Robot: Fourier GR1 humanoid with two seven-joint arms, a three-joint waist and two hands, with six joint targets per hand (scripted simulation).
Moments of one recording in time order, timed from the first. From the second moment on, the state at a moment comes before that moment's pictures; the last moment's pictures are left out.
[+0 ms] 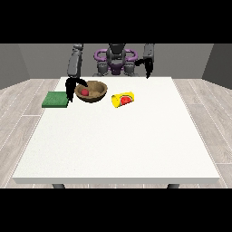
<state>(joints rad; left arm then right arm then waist) -0.18 0.04 -0.22 -1.39 -0.14 0.17 -0.27 -0.34 -0.17 -0.29 -0.71 -0.21 0.13 -0.49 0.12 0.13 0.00</state>
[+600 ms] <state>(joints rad) -0.19 0.04 -0.21 -1.45 -0.15 0.15 -0.24 -0.37 -0.13 -0.34 -0.62 -0.26 0.11 -0.59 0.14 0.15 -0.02</state>
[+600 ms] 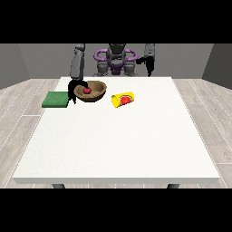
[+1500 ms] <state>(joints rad) -0.11 0.09 -0.15 -1.41 -0.10 0.09 -0.26 -0.39 -0.17 -0.36 -0.70 -0.36 -0.06 -0.24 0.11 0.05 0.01</state>
